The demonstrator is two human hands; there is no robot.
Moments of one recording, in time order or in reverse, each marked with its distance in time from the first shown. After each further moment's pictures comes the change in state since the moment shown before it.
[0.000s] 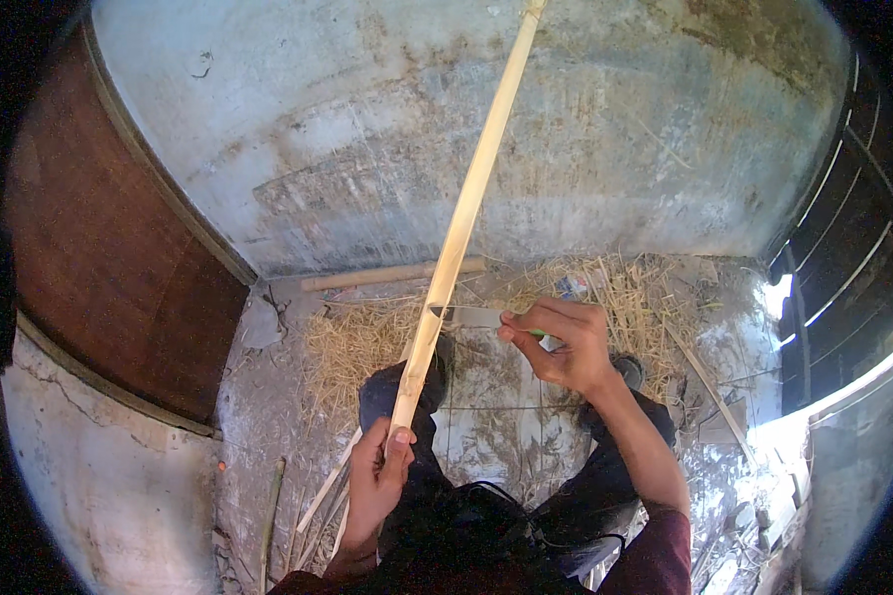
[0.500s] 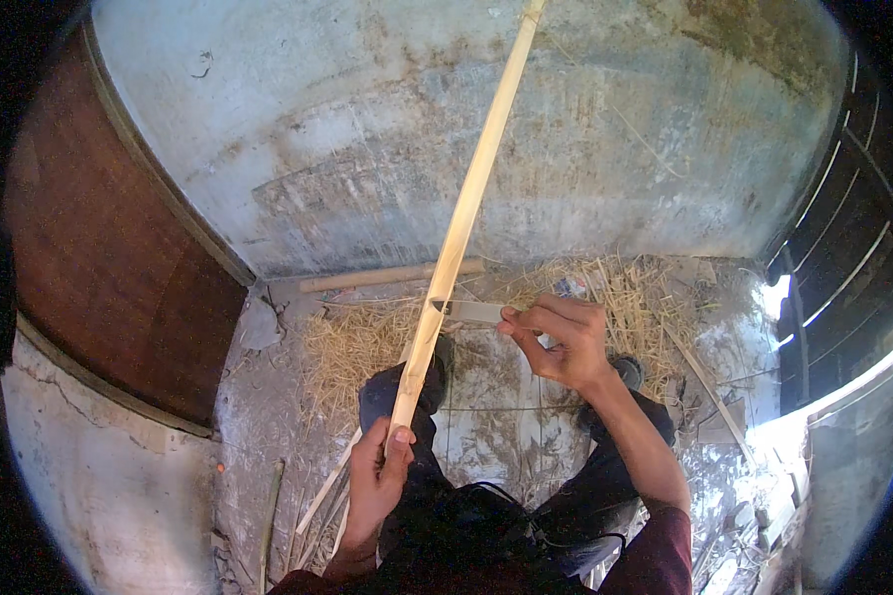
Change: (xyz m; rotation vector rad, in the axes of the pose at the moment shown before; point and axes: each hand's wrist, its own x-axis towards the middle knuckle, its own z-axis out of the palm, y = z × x) left_hand 0.003 0.000 -0.004 0.075 0.023 0.044; right_hand 0.003 0.004 0.010 -0.083 0.062 -0.082
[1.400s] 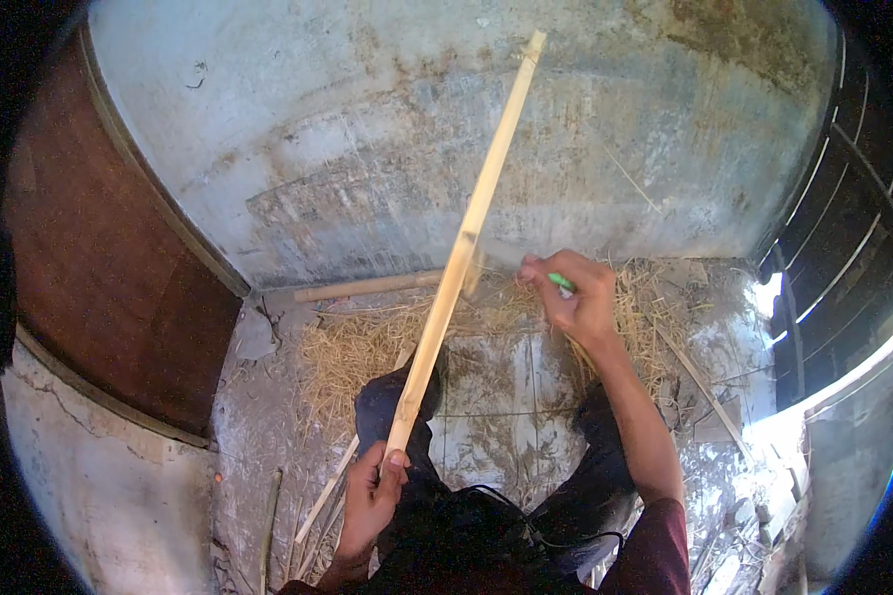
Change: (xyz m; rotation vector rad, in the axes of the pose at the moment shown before) left_hand -0.024 -0.023 -0.010 -0.033 -0.069 -0.055; right_hand 0.021 0.042 -0.013 -0.069 0.123 0.158
